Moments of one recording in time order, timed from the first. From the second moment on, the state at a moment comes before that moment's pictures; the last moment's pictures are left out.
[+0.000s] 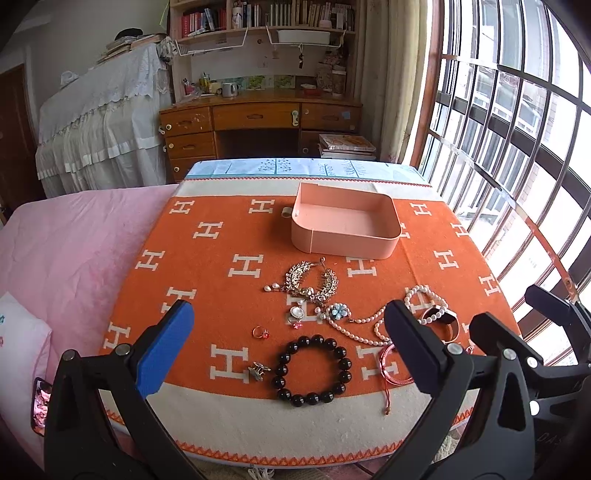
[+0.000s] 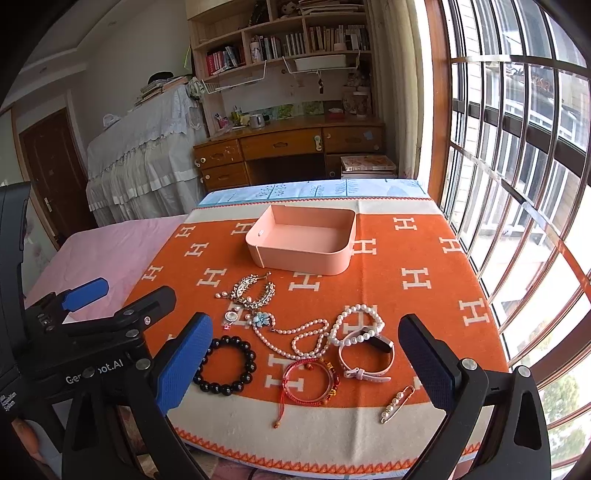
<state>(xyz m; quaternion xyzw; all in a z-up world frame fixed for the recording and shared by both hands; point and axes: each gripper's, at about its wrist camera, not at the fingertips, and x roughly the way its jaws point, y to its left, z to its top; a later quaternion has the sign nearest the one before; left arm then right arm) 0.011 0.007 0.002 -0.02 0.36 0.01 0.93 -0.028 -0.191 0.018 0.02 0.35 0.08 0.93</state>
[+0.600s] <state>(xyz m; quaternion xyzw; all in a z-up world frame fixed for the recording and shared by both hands) 0.023 0.018 -0.003 -0.02 0.37 0.03 0.93 -0.007 -0.185 0.012 0.02 0.36 0.08 0.93</state>
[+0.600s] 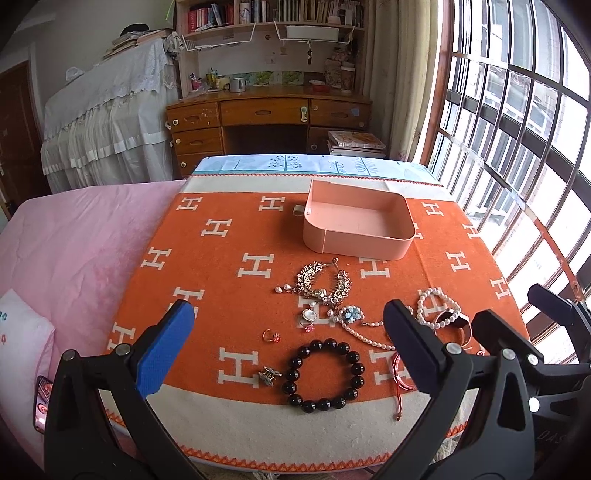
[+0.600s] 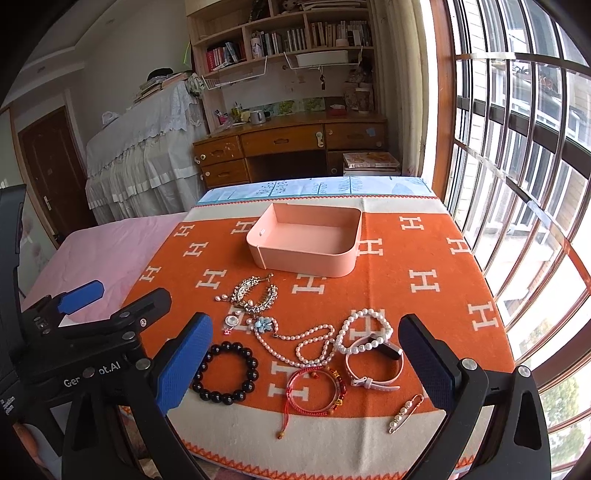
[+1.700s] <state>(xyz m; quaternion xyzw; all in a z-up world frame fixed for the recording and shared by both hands) 0.037 0.017 -0.007 -0.01 0.39 0.02 0.92 0.004 -0.188 0.003 0.02 0.37 0.09 0.92</state>
